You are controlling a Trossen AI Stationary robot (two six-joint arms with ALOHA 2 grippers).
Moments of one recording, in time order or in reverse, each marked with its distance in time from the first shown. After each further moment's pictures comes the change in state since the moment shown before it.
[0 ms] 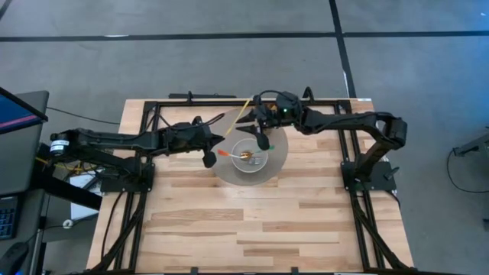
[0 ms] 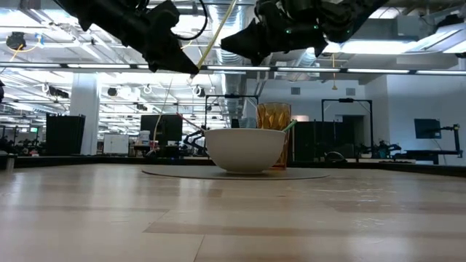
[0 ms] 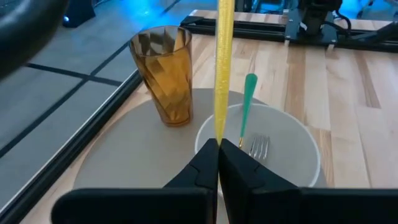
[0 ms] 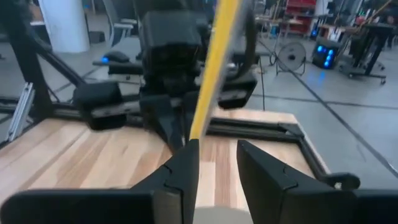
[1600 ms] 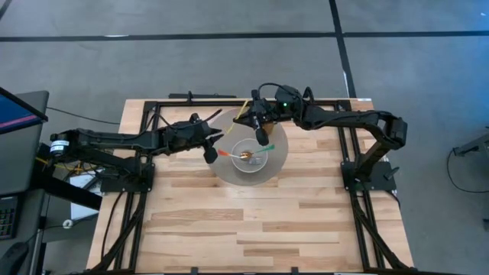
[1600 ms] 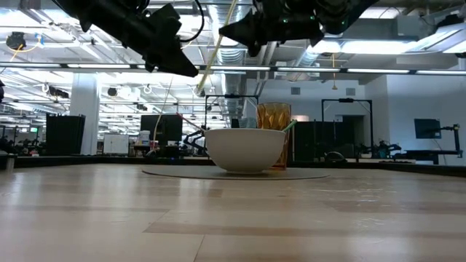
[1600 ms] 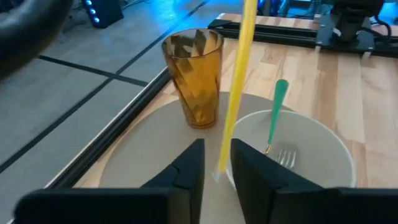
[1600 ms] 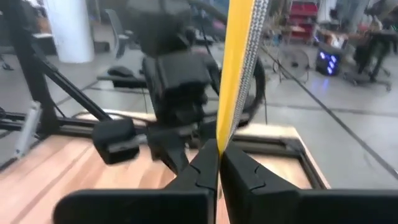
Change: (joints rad) left arm 0.013 0.000 -0.007 0.022 -0.088 -0.012; right arm -0.007 0.000 0.093 -0.052 -0.034 0.028
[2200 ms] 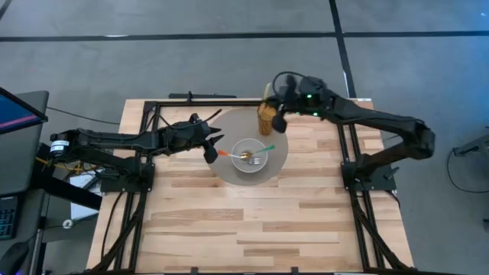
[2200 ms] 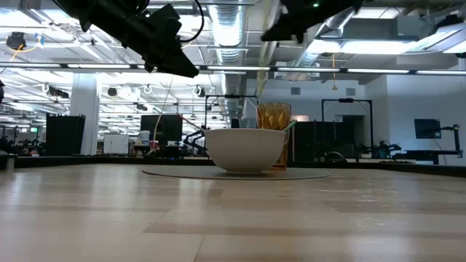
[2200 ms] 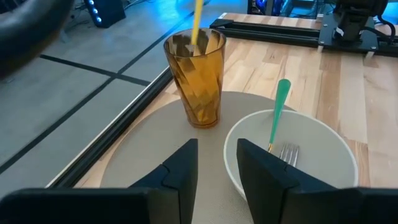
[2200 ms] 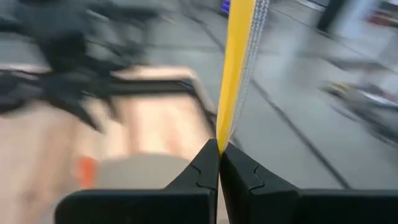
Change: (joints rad) left arm 0.000 0.000 -0.001 -0.001 -0.012 -0.002; right arm -0.047 -0.283 0.000 -0.485 0.417 -0.103
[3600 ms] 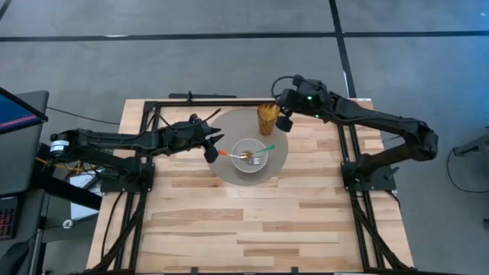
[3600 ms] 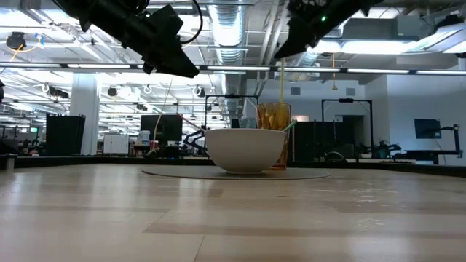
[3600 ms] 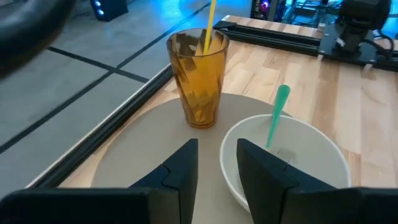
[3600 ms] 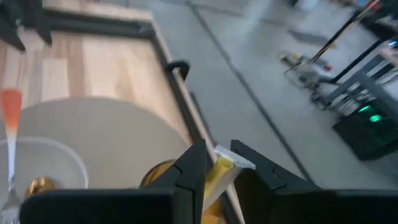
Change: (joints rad) left arm 0.000 0.000 0.000 0.001 -0.002 -0.070; right arm -0.022 -0.045 -0.047 -0.136 0.195 -0.136
